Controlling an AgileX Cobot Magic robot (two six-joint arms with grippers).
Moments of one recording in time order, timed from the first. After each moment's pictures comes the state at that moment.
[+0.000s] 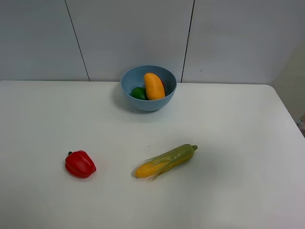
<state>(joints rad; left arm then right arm) -0.05 -0.01 -0.51 0.14 1.05 -0.14 -0.29 0.45 -0.85 0.15 0.88 0.01</state>
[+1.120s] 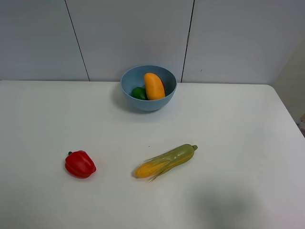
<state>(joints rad) -0.05 -0.01 -0.51 0.14 1.05 -0.14 -0.11 0.00 -0.51 0.06 1.07 0.01</state>
